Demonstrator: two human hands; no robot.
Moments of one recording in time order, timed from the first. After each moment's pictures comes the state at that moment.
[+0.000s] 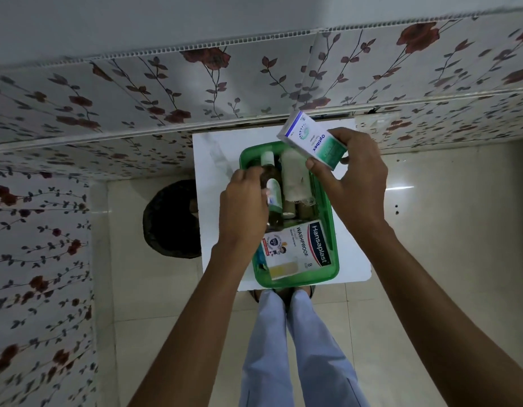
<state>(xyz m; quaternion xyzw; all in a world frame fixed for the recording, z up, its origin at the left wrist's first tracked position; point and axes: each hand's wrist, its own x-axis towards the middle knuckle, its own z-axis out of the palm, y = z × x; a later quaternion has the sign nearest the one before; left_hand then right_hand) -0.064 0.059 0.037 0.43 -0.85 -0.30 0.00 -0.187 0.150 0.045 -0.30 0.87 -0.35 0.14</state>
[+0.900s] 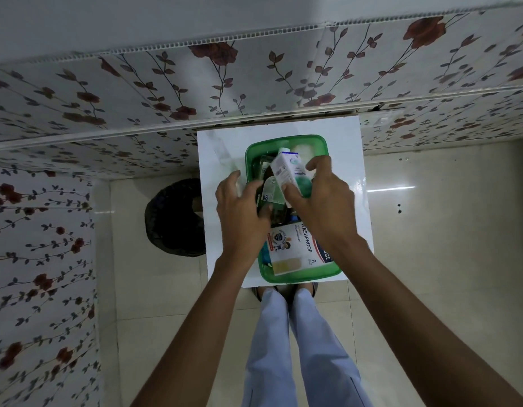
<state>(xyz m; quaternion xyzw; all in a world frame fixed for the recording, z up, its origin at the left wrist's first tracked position) -0.035 0.070 0.002 0.46 -0.82 -0.34 0.03 -0.142 0.145 0.029 -0.28 0.89 -0.26 0.24</state>
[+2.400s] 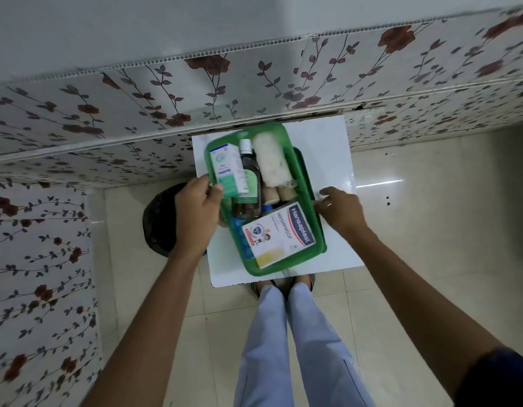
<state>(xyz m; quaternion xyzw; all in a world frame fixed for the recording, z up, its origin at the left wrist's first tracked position) 0.001 0.017 0.021 0.50 -0.72 -0.47 0.08 -0.173 0.193 -0.021 -0.16 0.90 -0.16 0.38</state>
